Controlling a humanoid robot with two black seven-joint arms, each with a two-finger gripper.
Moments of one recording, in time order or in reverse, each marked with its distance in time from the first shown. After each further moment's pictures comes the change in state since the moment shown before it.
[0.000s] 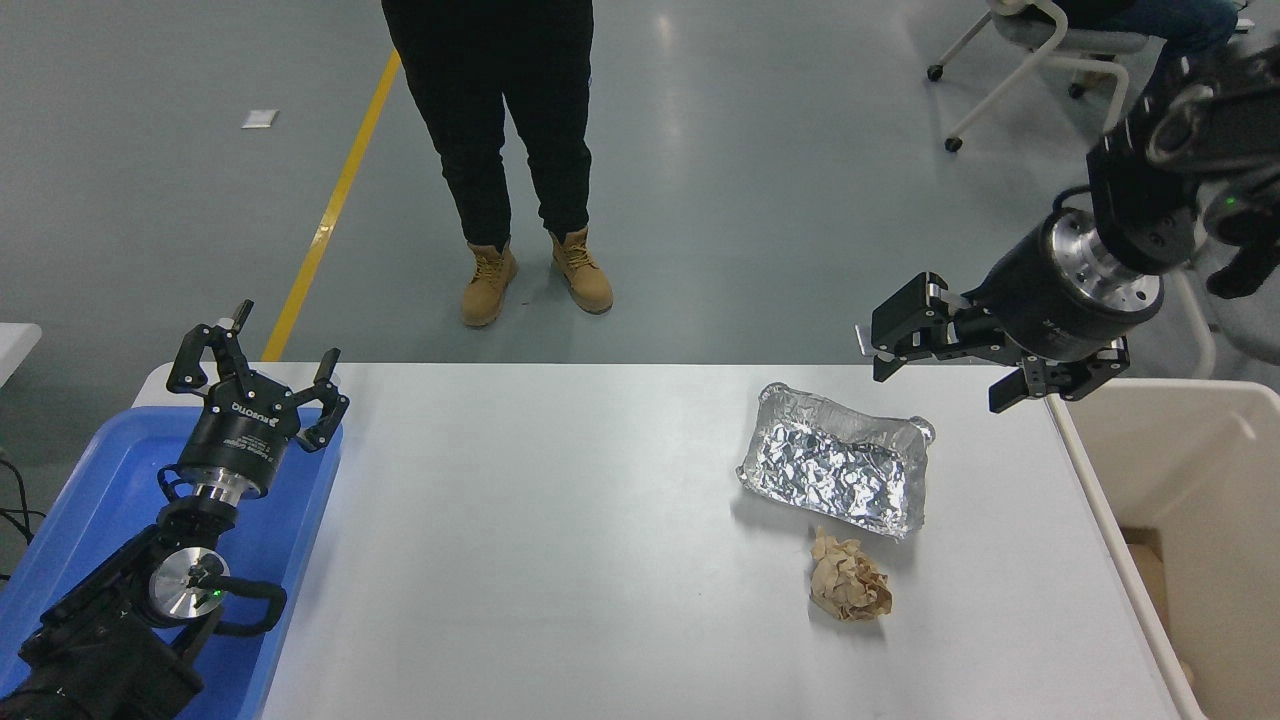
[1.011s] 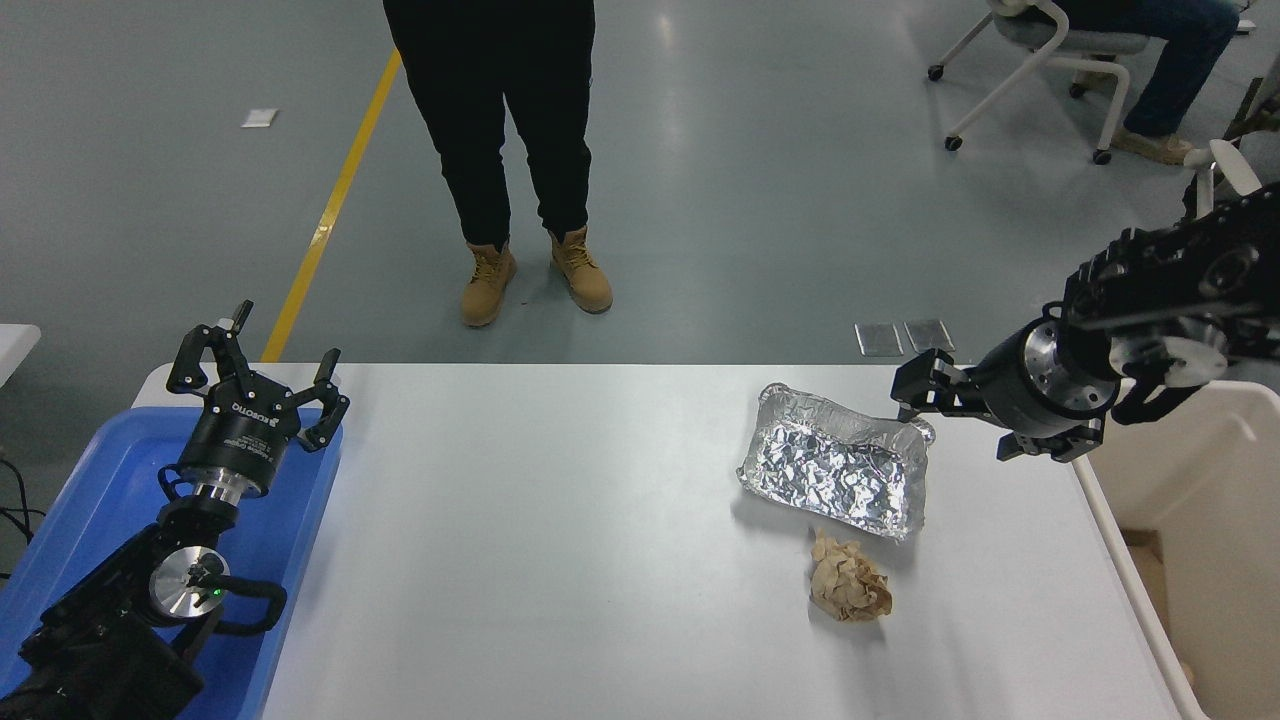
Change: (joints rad) left arm 0.000 0.000 0.000 0.000 0.001 0.000 0.001; right arm -0.393 0.008 0.026 -0.146 -0.010 -0.417 -0.001
